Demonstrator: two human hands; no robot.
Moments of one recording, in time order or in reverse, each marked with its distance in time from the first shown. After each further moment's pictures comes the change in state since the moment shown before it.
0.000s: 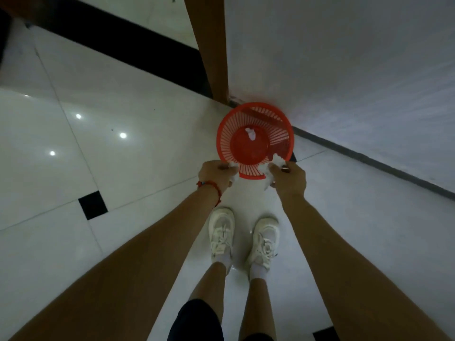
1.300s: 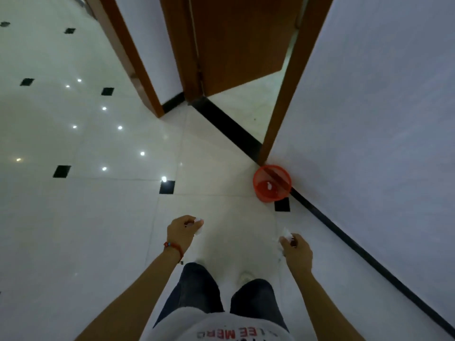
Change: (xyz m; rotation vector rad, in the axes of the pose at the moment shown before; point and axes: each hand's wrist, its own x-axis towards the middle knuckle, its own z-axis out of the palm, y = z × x) left_hand -0.524 -0.165 -0.147 -0.303 0.454 0.253; right_hand -0.438 0.073 -0.226 -0.258 -0.118 -0.456
